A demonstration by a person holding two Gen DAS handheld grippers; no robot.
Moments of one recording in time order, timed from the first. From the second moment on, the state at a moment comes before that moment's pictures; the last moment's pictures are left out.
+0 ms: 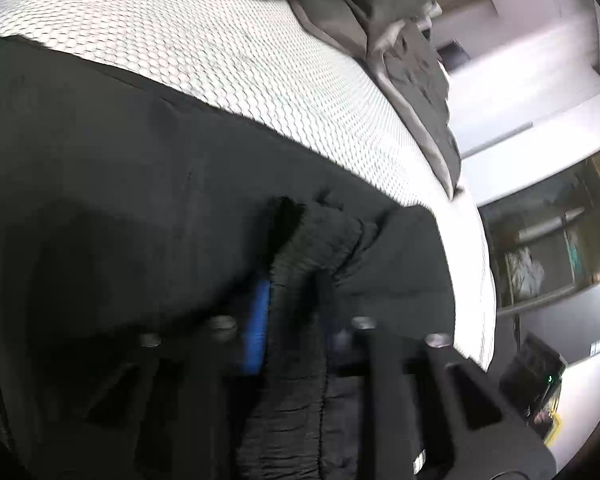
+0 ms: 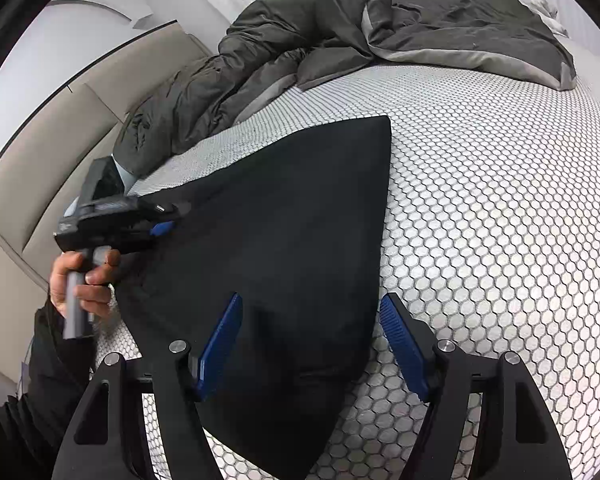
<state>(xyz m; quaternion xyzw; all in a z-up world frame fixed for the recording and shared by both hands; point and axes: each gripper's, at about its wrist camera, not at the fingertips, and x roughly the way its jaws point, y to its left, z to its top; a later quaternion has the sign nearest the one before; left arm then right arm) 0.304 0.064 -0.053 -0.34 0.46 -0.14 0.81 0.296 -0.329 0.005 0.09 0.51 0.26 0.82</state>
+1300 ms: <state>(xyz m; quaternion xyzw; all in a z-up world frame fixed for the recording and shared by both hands) 0.218 -0.062 0.001 -0.12 0.39 -0.12 0.90 0.250 -0.314 -0.028 0.18 0.55 0.34 0.74</state>
